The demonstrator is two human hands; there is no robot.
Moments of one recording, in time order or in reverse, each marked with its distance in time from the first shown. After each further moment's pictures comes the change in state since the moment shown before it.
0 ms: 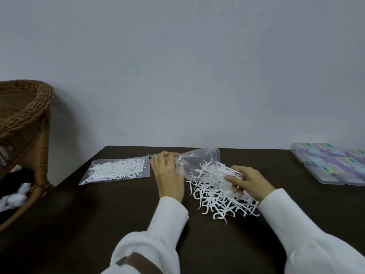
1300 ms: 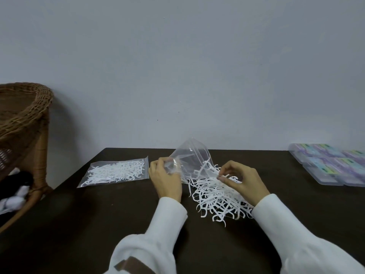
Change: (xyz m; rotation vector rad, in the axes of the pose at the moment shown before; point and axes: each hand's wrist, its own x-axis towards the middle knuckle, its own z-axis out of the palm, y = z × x) left_hand 0.003 0.015 -0.006 -0.288 0.054 -0.368; right_hand -0.001 -0.004 0.014 -0.037 0.233 -0.285
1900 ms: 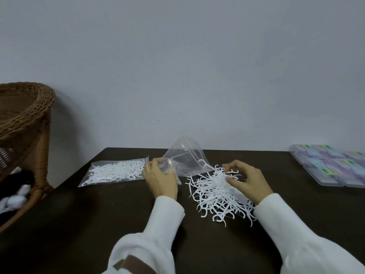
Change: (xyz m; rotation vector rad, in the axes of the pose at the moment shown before) left_hand 0.008 -0.005 -0.009 0.058 0.026 -0.076; right_hand -0.001 0.010 -0.006 -0.052 0.015 0.123
